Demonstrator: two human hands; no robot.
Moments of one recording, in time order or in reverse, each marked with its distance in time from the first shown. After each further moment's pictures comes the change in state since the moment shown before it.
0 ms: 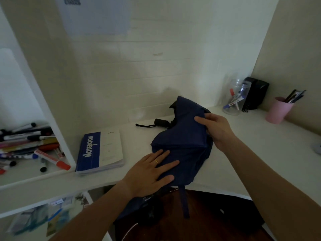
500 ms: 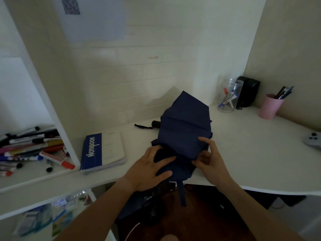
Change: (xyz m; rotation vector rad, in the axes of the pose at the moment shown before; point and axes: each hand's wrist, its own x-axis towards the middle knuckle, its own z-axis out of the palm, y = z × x) left_hand -0.007 0.001 -0.003 -0.085 0.168 0.016; right_hand -0.096 0.088 -0.017 -0.204 -0.147 -0.239
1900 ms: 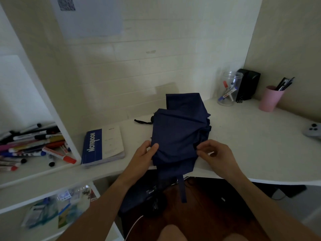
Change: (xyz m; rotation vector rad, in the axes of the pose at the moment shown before) left_hand 0.004 0.036 -0.031 -1.149 0.201 -0.582; right_hand -0.006 -0.005 -0.027 -0.308 0.040 -0.108
